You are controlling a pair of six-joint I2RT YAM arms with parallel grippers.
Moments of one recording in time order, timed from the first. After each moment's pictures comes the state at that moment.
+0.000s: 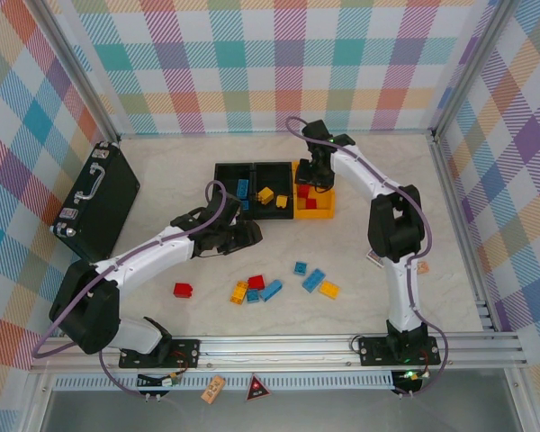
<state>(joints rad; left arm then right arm) -0.62 1.40 0.93 -0.50 0.13 -0.87 0.42 2.18 1.95 -0.94 -0.04 0.50</state>
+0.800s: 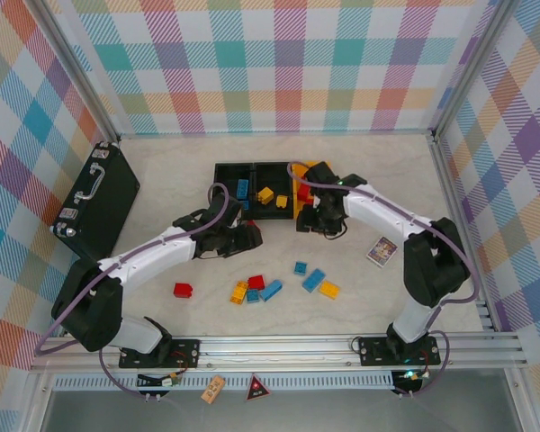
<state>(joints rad) -0.62 1.42 0.91 -0.50 0.15 -0.84 0.58 1.72 1.31 -0.89 -0.13 0.59</state>
